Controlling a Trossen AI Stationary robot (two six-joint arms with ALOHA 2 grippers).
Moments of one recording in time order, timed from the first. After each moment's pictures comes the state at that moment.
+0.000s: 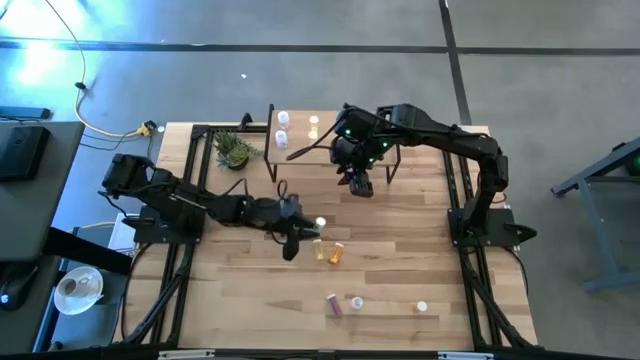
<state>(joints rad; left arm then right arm) -0.01 1.50 0.65 0.44 -0.07 -0.33 -0.21 1.81 2.05 -1.29 -0.26 -0.24</state>
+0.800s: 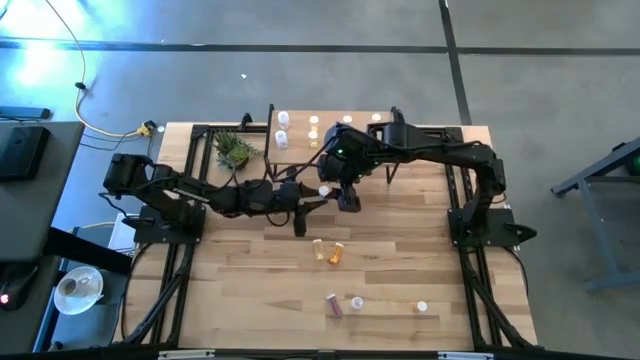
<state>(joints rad) 0.09 1.50 0.66 0.74 -0.21 -0.01 -0.10 1.84 2.05 -1.14 -0.18 -0.21</state>
